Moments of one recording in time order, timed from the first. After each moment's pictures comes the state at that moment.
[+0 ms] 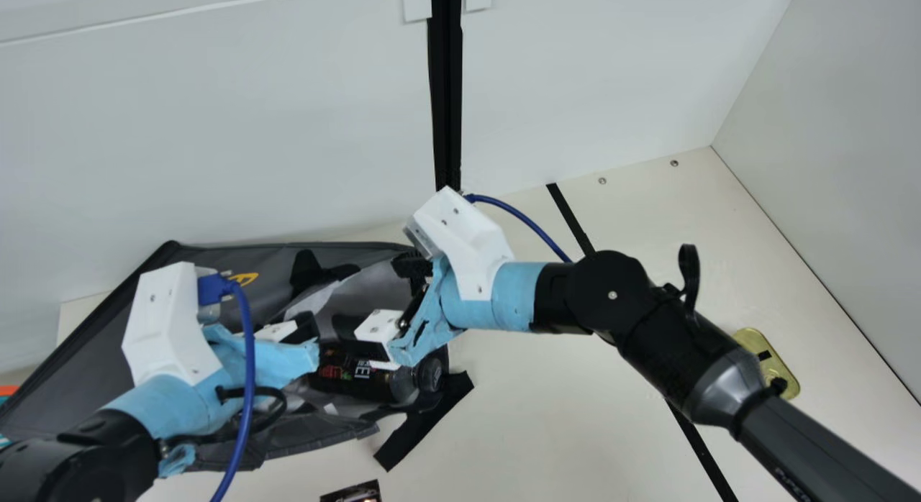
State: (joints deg) left arm -33.0 85.8 -70.6 -15.5 28.7 -14.4; right arm 14.0 84.4 -67.0 57.5 35.5 -53.1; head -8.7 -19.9
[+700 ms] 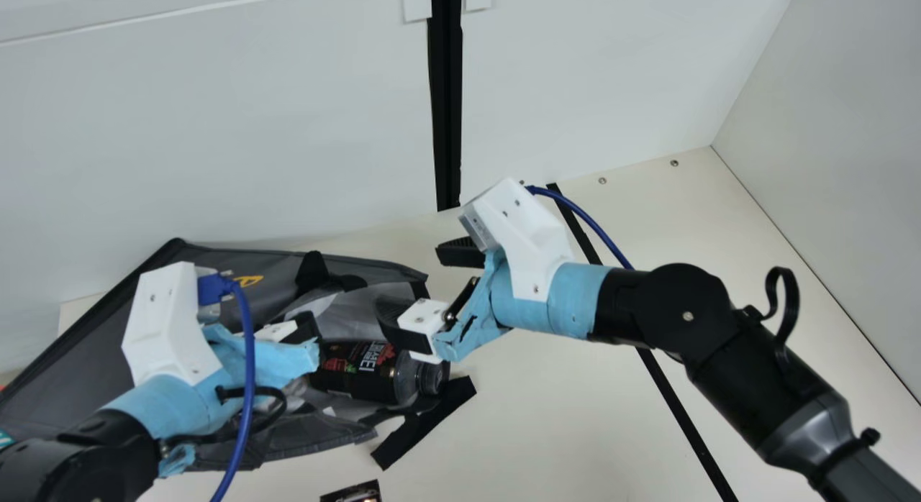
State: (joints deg) left arm -33.0 85.8 -70.6 -15.5 28.7 -14.4; right arm 8.9 75.6 -63.4 53.7 37.0 -47.9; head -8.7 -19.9
